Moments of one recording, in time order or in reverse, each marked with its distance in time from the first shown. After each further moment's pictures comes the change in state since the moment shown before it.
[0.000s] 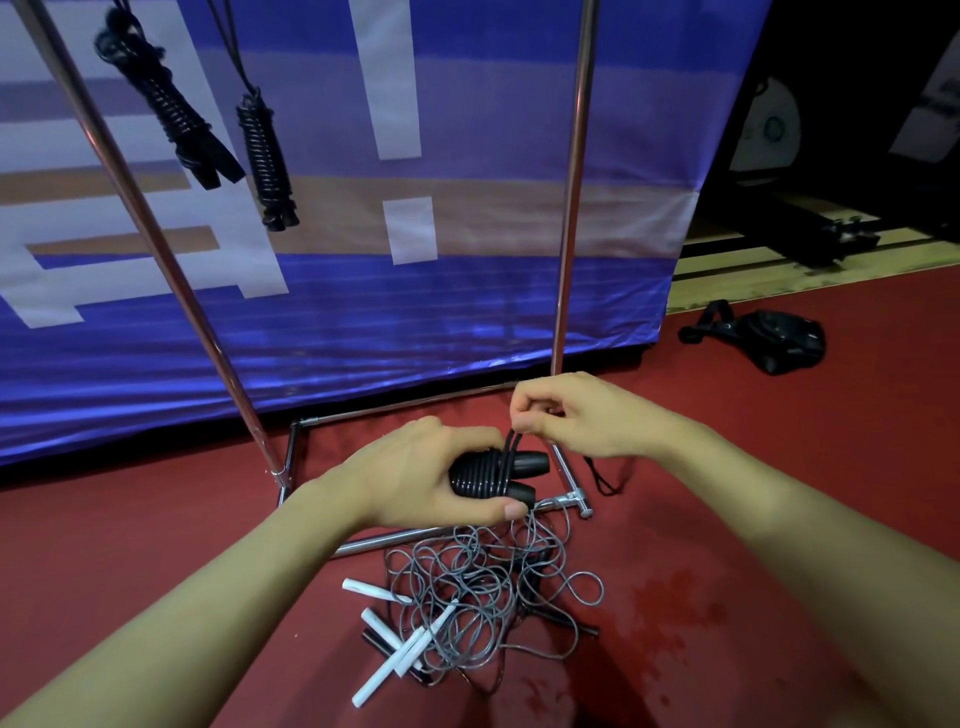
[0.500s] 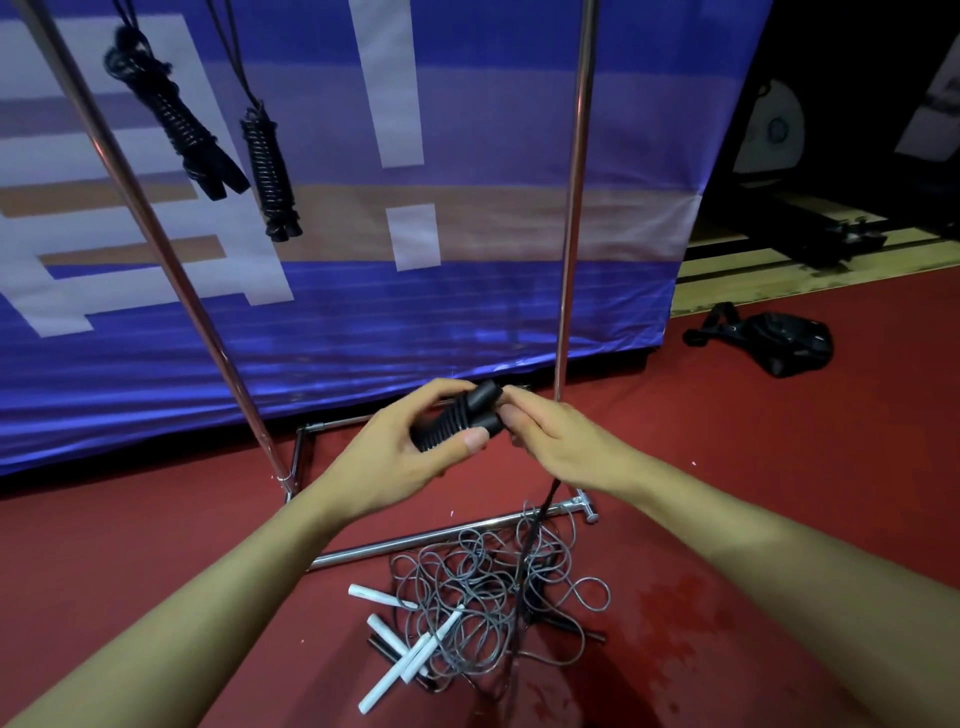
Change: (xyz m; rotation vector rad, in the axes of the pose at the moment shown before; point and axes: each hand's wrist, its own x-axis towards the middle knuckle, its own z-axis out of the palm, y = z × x) left_hand -0.008 -0.015 -0.001 -0.566 0.325 -0.113; right_hand 0.001 -0.012 0.036 0.198 0.122 0.068
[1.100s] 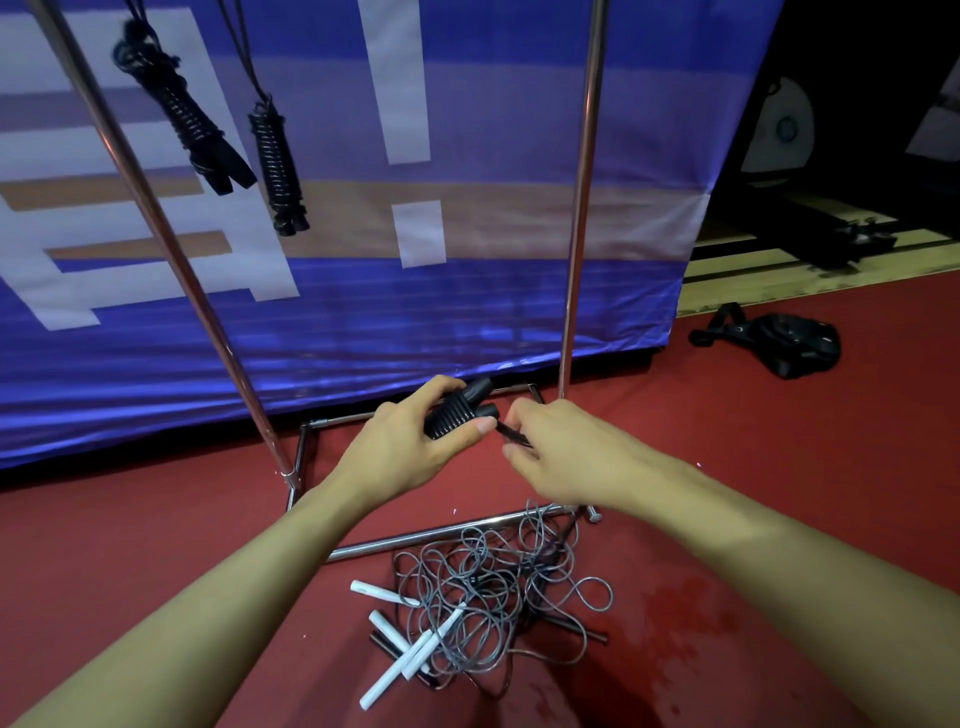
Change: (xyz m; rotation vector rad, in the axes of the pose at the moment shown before) left_hand 0.013 -0.021 0.004 0.432 0.143 -0.164; right_hand -0.004 -0.027 0.001 -0.490 -0.082 0.153
